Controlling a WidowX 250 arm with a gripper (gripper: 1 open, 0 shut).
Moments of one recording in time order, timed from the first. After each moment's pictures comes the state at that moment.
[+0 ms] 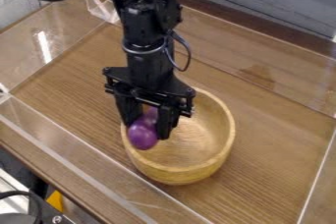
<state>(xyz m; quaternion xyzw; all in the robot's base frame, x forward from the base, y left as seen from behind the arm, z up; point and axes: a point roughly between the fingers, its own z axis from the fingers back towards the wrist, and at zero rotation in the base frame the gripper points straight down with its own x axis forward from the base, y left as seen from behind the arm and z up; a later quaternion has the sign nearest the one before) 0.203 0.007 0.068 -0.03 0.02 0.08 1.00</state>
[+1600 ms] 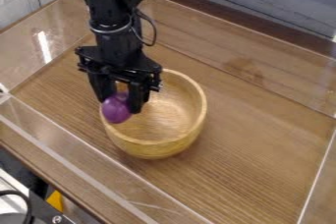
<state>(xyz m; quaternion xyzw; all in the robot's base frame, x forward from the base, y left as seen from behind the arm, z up) 0.212 0.056 0.071 -0.01 -0.01 0.11 0.99</state>
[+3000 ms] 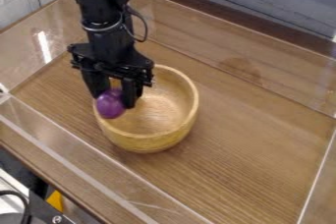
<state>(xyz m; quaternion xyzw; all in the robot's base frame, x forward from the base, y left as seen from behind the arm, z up) 0.213 0.067 0.071 -0.01 -0.03 0.12 0.99</state>
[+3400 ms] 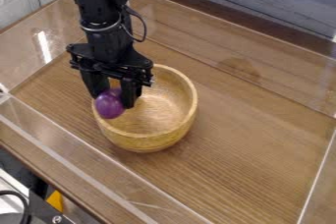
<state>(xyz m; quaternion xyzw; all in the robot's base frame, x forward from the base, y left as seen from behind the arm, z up) 0.213 0.068 0.071 -0.01 -0.03 0.12 0.99</state>
